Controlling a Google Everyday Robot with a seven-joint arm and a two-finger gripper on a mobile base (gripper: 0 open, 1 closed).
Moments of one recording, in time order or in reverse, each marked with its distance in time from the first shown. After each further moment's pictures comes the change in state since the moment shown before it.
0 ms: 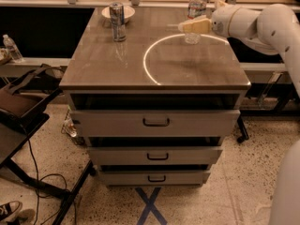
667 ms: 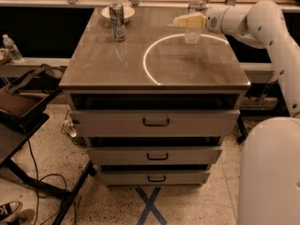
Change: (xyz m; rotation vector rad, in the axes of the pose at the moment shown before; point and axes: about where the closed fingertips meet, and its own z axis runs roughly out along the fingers) arm 0.015 -0.012 0.040 -0.028 0.039 0.203
